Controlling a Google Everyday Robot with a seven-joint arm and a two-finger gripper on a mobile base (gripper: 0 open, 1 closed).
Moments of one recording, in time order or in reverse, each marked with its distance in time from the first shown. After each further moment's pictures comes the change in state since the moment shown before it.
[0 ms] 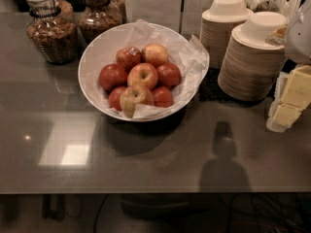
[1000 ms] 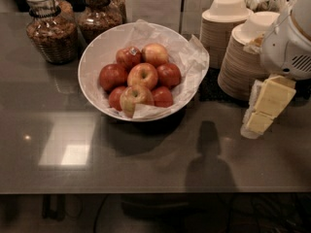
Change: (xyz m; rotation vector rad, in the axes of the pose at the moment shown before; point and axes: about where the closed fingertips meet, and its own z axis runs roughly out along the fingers) arm -0.034 0.015 0.020 -0.021 -0.087 -0.011
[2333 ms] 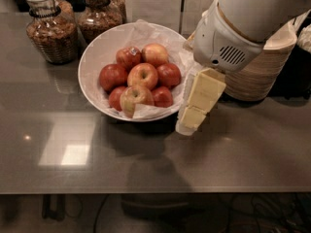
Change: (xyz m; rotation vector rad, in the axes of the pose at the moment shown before) arm -0.114 0.028 0.017 -0.102 -0.168 -0.075
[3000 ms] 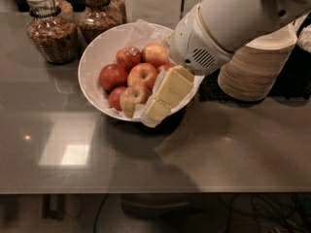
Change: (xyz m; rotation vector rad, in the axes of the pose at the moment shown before) arm -0.048 -0.008 0.022 0.014 -0.216 0.055
